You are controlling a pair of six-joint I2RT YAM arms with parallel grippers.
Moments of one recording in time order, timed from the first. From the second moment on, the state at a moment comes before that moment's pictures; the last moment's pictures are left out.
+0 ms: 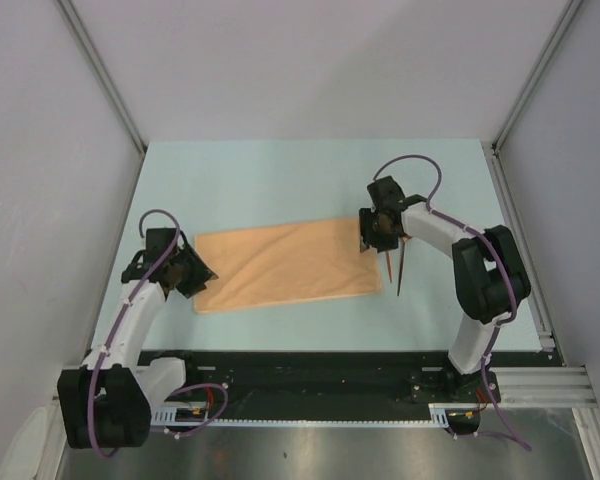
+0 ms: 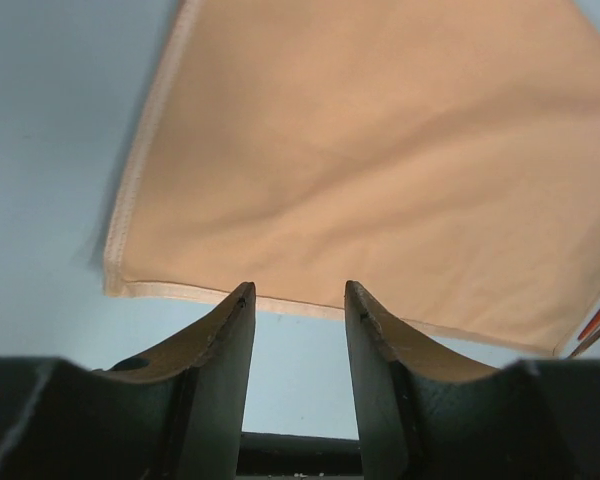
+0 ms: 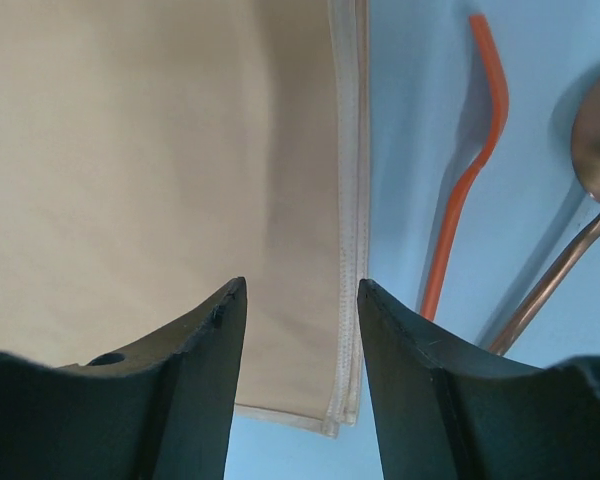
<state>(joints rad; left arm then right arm) 0.05 1.01 0.65 -0.66 0.11 -0.70 0.40 1.79 1.23 -0.53 -0.04 0.38</state>
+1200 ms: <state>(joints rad) -0.42 1.55 0.89 -0.38 0.24 -0.69 0.41 1.85 1.17 -0.39 0.01 0.31</state>
